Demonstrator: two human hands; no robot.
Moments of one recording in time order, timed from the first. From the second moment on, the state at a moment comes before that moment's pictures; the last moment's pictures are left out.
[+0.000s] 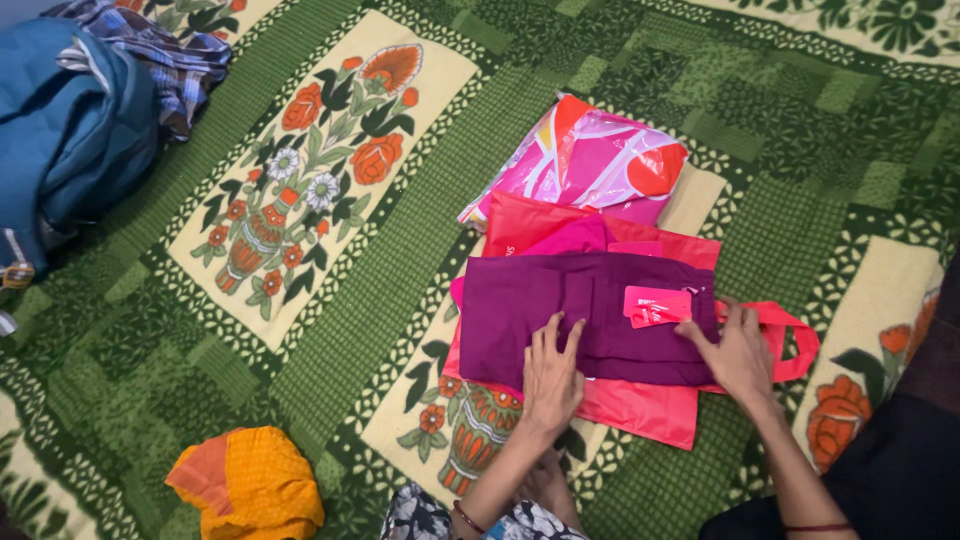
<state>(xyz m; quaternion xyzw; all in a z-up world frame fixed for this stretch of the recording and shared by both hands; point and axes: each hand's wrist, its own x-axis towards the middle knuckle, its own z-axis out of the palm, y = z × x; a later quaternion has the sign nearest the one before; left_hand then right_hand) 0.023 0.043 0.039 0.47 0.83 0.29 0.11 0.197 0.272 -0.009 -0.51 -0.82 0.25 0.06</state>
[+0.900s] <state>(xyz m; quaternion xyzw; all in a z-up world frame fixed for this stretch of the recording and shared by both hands) -0.210 -0.134 -0.005 0.16 0.95 0.26 -0.05 0.215 0.303 -0.105 -0.53 -0.75 0.39 0.10</state>
